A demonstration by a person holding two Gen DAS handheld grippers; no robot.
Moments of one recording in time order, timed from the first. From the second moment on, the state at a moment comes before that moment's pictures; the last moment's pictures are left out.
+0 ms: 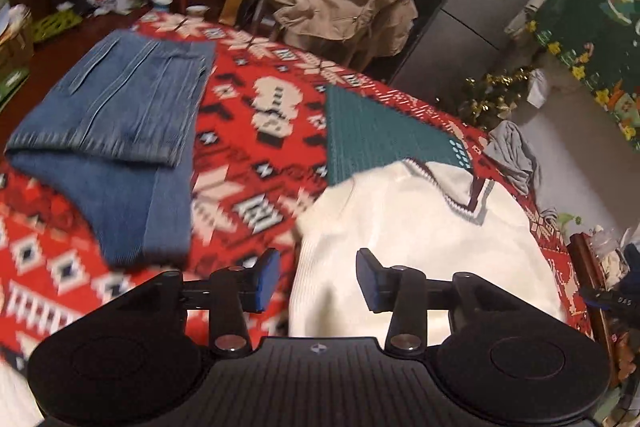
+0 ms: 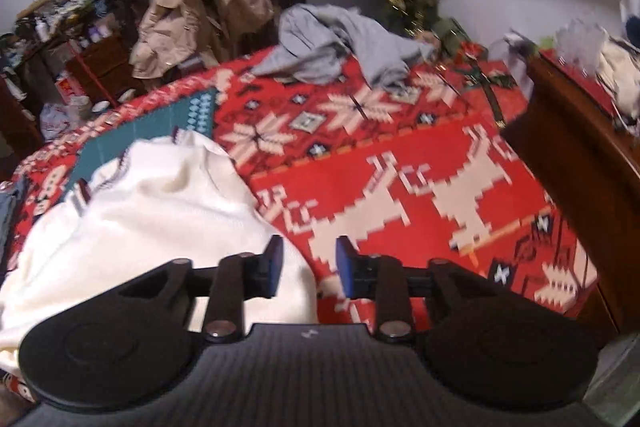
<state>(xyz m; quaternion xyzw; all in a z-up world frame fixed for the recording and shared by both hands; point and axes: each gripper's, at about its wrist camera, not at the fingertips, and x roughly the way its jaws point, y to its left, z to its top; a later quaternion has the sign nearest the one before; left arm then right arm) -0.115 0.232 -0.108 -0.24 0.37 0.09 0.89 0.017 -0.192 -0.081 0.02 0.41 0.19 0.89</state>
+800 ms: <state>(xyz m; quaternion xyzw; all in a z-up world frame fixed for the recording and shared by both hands) 0.017 0.203 -0.153 -0.12 0.46 -0.01 0.88 0.120 -0.056 -0.122 -0.09 0.43 0.33 0.83</state>
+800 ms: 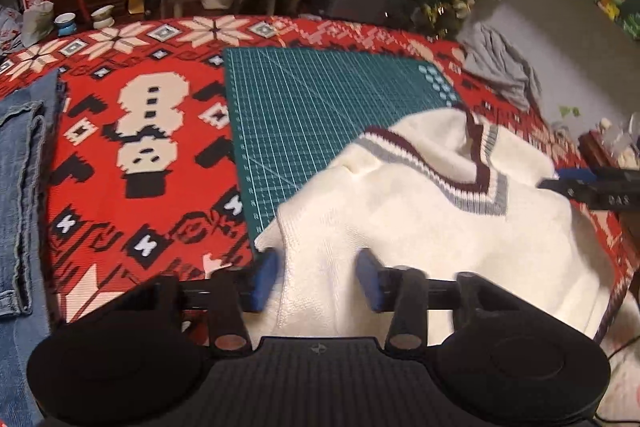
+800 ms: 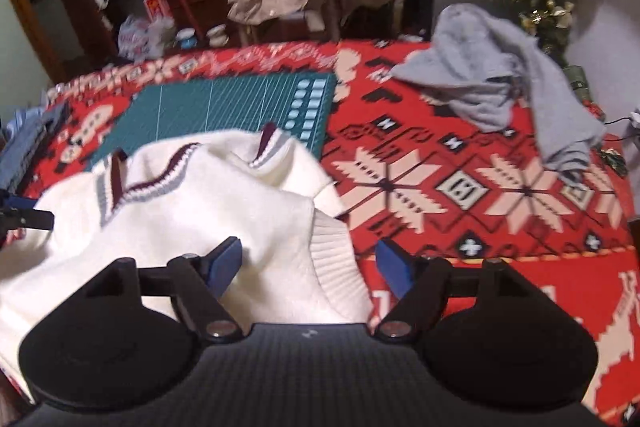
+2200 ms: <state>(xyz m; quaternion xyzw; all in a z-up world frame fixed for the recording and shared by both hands) 0.051 0.226 -0.107 -0.15 0.36 0.07 0.92 0.153 -0.005 -0.076 -0.09 0.34 0.33 0.88</state>
